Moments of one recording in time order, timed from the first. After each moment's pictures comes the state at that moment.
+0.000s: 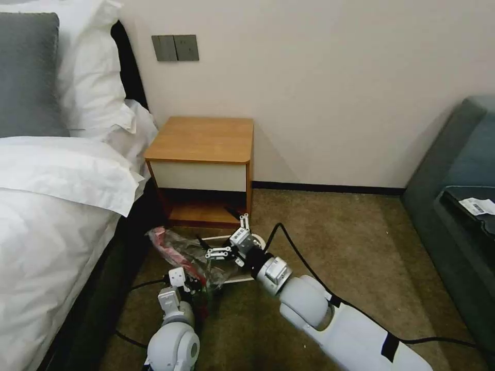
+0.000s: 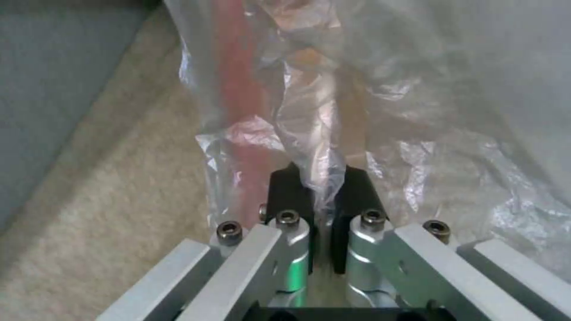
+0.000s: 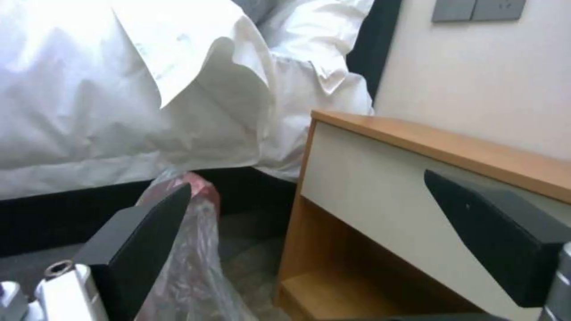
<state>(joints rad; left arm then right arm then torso) 1.49 -1.47 -0.38 -1.89 -0.28 0.31 -0.40 -0.91 1.12 -0.32 1.85 0.18 0.05 0.04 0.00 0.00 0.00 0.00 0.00</state>
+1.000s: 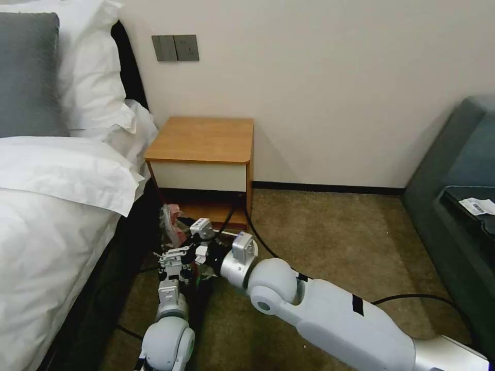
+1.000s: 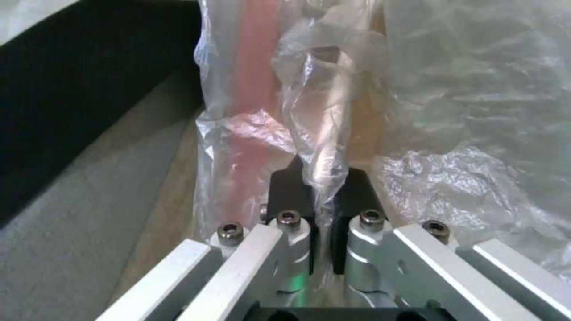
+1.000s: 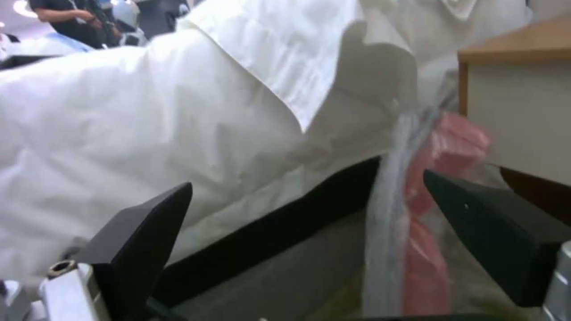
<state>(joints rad) 1.47 -1.46 -0.41 -1.89 -0.04 0.22 -0.34 -0.62 1.19 -0.58 1.83 0.77 -0.16 0.08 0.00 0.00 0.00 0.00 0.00</state>
